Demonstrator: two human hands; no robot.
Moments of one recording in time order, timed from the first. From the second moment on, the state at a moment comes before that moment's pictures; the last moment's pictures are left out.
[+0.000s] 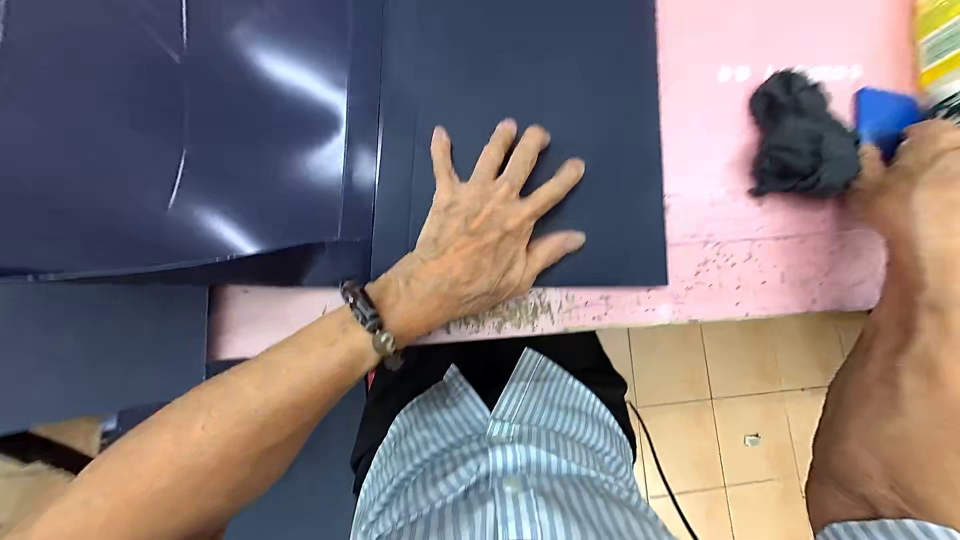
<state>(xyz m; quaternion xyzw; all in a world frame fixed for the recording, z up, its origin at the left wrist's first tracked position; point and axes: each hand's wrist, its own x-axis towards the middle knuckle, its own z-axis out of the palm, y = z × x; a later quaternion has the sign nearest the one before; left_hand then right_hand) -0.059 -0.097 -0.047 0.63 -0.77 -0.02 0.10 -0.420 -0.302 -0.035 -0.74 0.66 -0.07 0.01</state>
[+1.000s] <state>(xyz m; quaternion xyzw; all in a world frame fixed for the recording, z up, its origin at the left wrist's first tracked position) -0.061 -0.094 -0.060 0.63 -0.77 0.00 0.13 -0.254 -0.307 -0.037 -0.95 0.22 -0.22 -0.09</state>
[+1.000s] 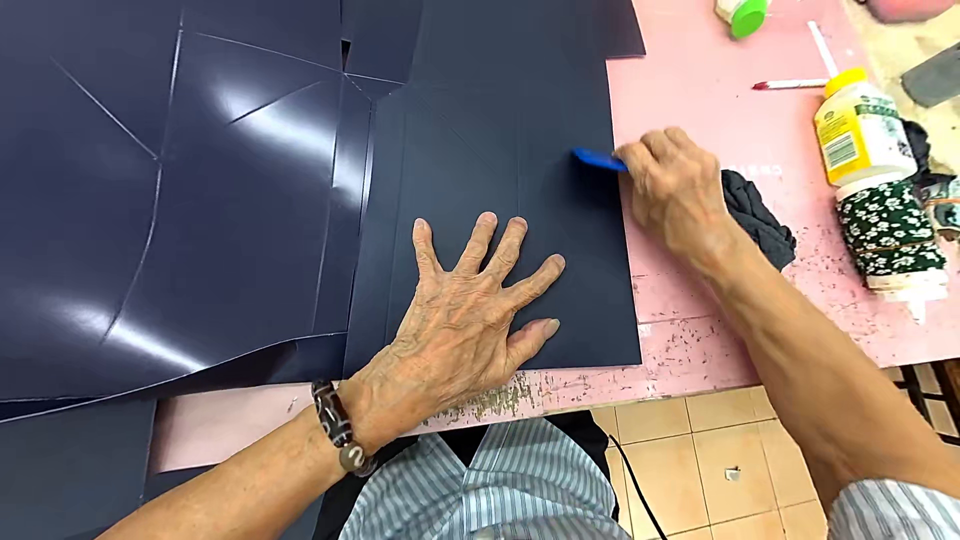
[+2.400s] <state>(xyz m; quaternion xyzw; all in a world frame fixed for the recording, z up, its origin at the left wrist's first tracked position) -0.138 -0.142 -0.048 0.68 -0.73 -0.07 0.10 -0.385 -0.225 0.011 -0.85 0.49 -0.05 0.21</state>
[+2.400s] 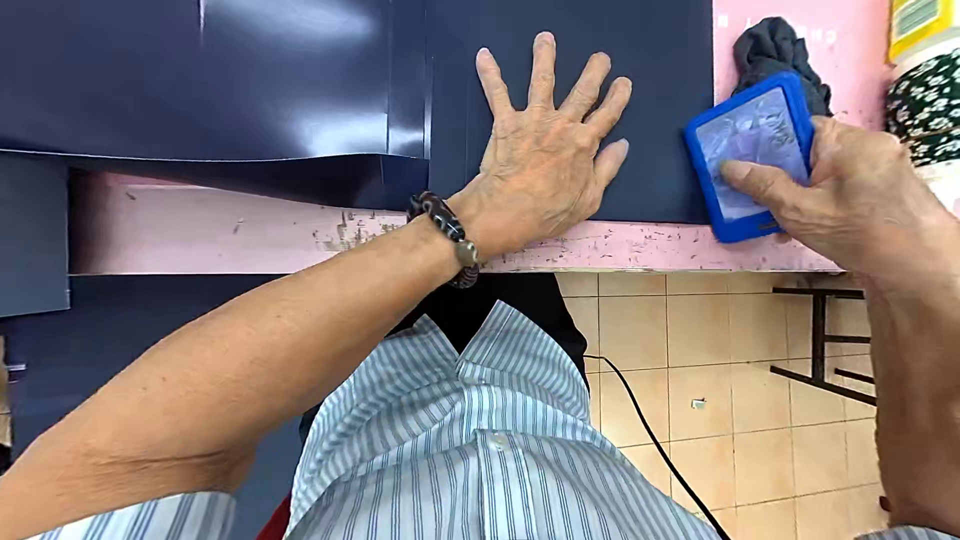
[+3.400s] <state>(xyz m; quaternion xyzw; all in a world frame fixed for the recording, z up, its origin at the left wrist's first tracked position) 0.115 0.040 0.006 0.72 -0.69 -0.05 0.04 -0.242 -0.141 -0.017 -0.84 0.46 -0.11 0.26</state>
